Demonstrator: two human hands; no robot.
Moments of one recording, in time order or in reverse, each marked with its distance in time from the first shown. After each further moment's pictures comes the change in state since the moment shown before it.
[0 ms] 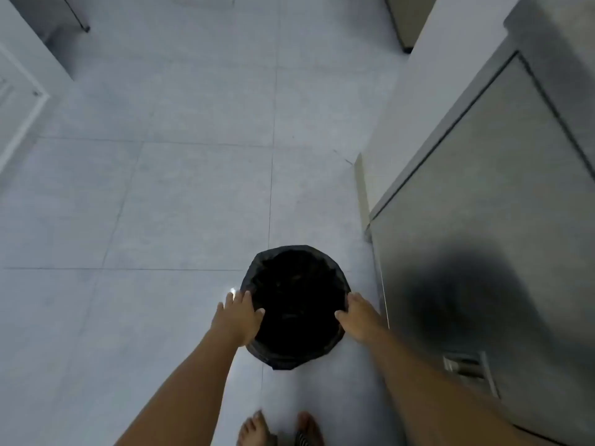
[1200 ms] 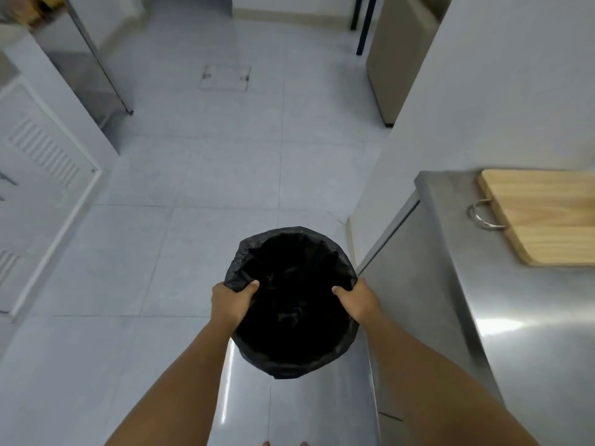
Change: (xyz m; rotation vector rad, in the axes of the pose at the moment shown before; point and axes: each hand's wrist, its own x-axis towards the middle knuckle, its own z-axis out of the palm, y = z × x) left_hand -0.149 0.052 -0.243 -1.189 0.347 -0.231; right_hand -0.152 -0.137 -0.220 0.459 0.185 0.070
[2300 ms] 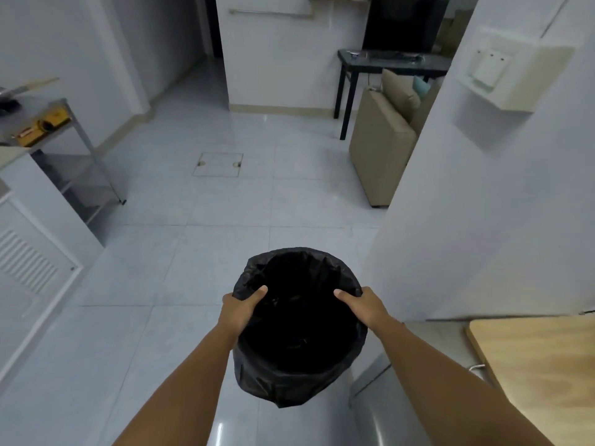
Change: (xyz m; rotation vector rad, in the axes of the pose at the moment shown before) left_hand 0.133 0.266 0.055 -0.154 -0.174 0.119; right_hand 0.143 -0.203 -0.191 0.178 0.006 -0.148
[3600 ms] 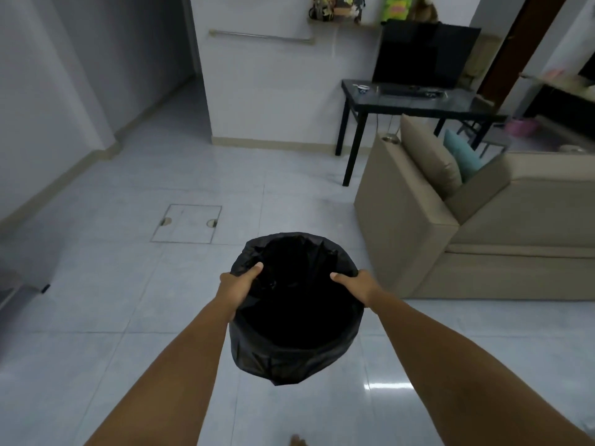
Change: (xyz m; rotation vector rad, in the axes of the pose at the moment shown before) left_hand 0.597 0.464 0.168 -0.018 -0.003 0.039; right_hand 0.620 -0.427 -0.167 0.028 -0.016 -0.071
